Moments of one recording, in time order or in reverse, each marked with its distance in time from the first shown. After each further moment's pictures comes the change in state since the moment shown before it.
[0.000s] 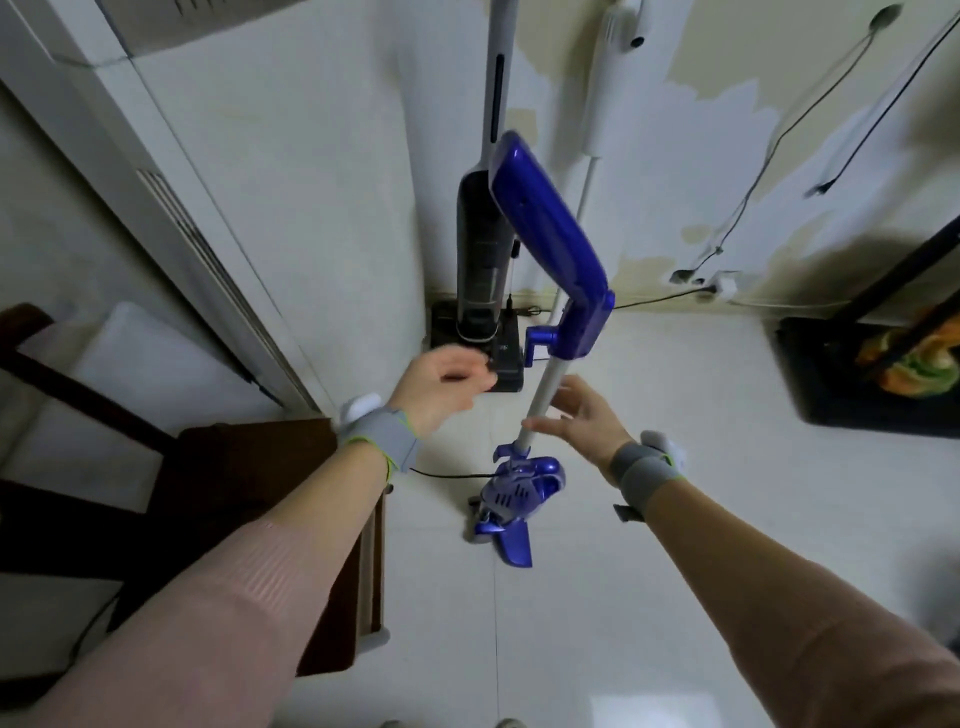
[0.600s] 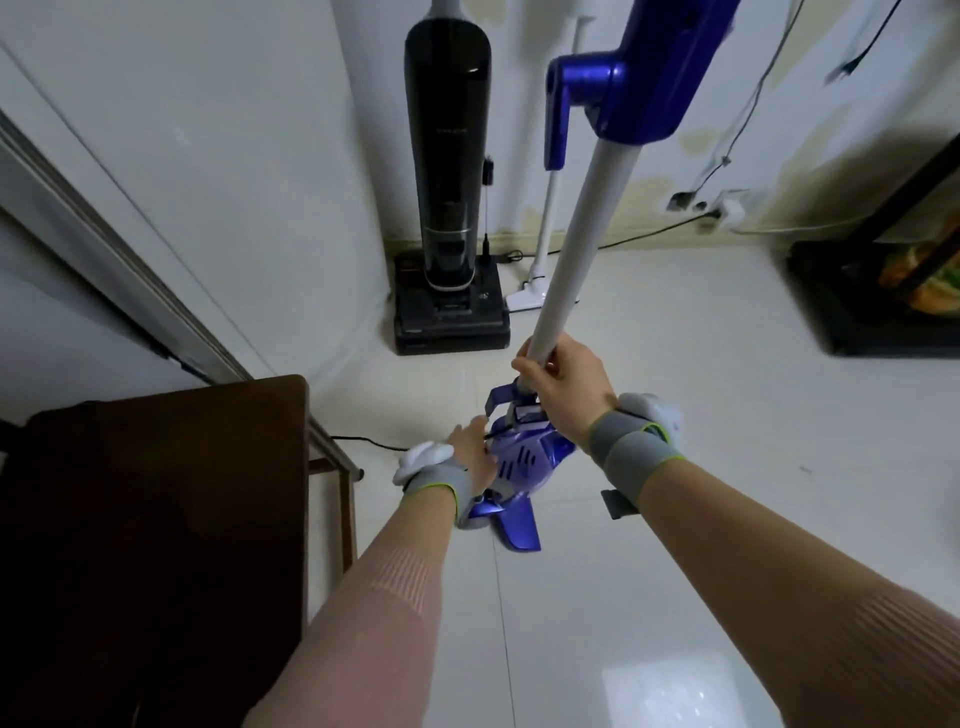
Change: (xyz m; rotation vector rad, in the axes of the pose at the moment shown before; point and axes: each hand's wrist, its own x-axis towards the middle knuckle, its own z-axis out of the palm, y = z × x) left_hand 0.108 -0.278 0.083 0.813 -0.218 -0.158; right_hand 0.088 0.122 0.064 -0.202 0.289 -0.159
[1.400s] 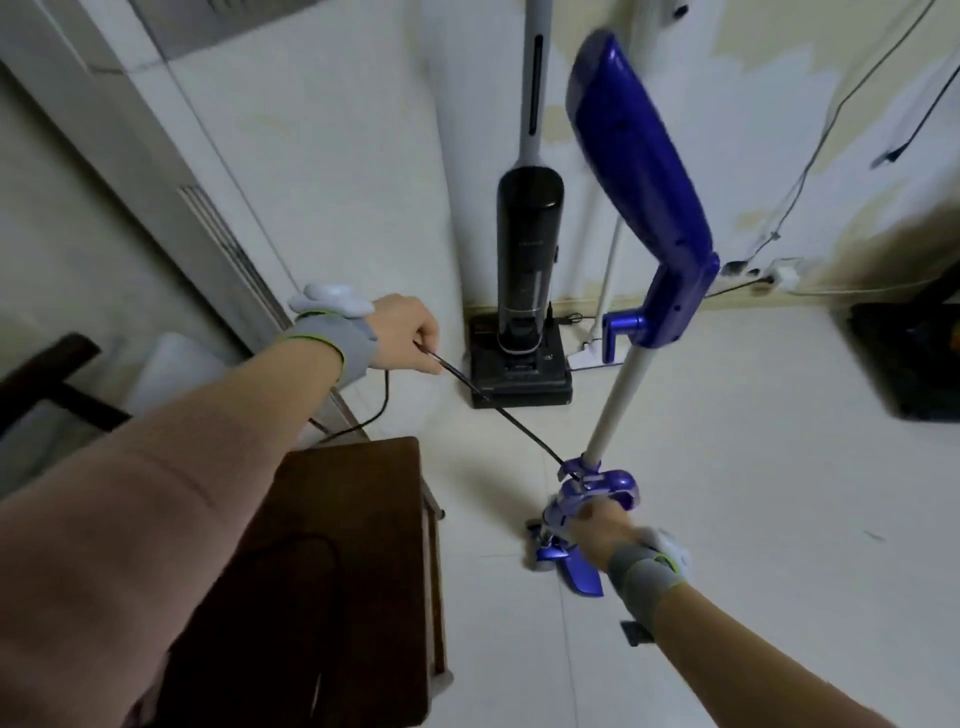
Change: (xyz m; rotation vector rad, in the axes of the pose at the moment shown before) left_hand -0.142 0.049 -0.341 0.570 0.133 0.227; right_hand -0.078 -0.051 0.026 0.079 -0.282 0.537
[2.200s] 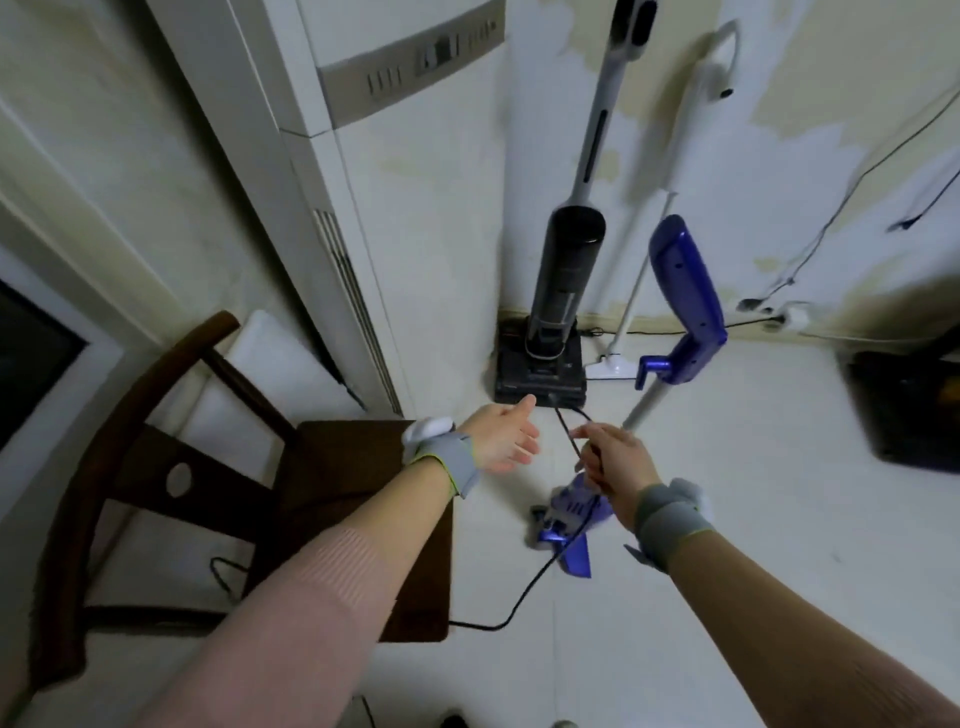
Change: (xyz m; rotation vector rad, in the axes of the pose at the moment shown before) left_hand -0.102 0.076 0.044 -1.309 -0.208 -0.422; right_hand -0.121 -0.107 -0.024 0.567 -0.045 -0.189
